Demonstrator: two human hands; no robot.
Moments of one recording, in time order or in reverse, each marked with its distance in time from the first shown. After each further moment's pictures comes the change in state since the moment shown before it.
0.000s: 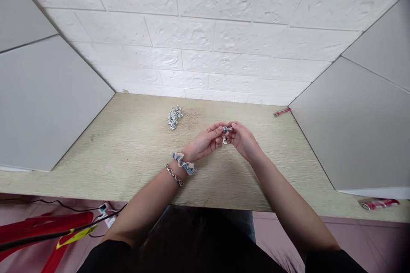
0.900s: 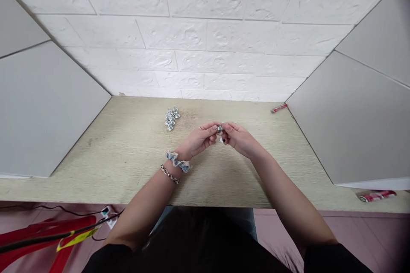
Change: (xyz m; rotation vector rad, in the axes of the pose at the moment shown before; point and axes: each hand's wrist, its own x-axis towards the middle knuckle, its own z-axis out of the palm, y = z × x) left_hand 0.003 0.009 -0.011 0.137 -0.013 0.015; right_hand -0.004 -0.006 -0.003 -0.005 -0.213 0.046
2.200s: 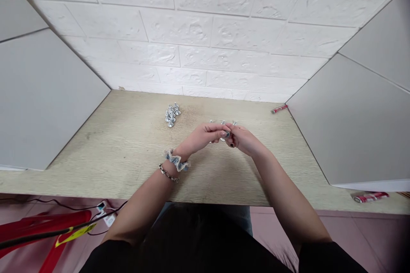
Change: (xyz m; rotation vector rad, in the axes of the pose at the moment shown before) left_hand -0.008 0.008 0.014 0.592 -0.051 0.143; right_hand -0.003 -0.002 -0.007 -0.169 -0.026 0.109
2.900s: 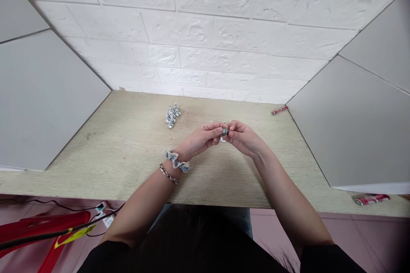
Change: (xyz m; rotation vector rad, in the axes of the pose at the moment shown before) left_hand -0.002 -0.003 0.001 -0.496 0.025 -0.135; right_hand -0.004 -0.004 -0.002 0.291 -0.107 -0.167
